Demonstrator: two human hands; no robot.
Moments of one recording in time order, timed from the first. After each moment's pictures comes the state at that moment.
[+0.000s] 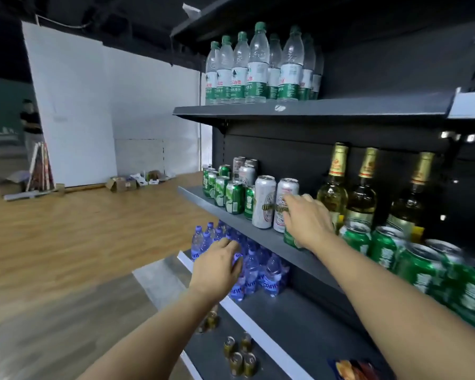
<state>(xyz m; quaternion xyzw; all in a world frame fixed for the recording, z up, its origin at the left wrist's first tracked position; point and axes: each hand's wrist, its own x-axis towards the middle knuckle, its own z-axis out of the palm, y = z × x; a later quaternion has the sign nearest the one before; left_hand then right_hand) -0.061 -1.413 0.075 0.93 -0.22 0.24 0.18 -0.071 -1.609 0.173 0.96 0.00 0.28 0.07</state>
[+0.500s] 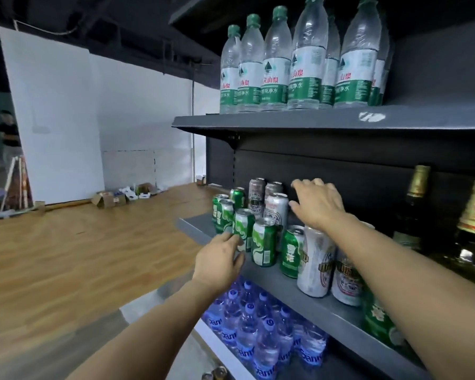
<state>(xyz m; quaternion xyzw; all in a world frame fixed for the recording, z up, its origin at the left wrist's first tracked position) 0.210 -1.371 0.113 0.91 -0.26 0.27 0.17 0.184 -1.574 0.234 0.96 -0.06 0.25 0.10</state>
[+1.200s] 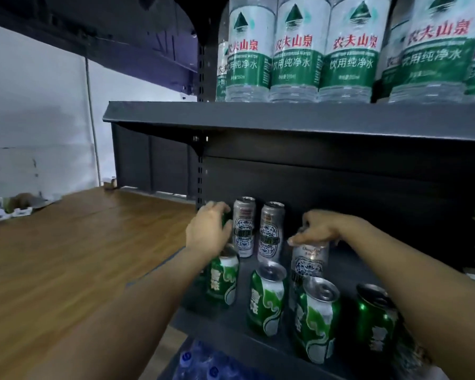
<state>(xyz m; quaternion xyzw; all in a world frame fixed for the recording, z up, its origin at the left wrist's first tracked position) 0.535 -1.401 0.172 0.85 -0.36 0.23 0.32 0.386 -1.582 0.240 0.96 -0.28 -0.02 -0.05</state>
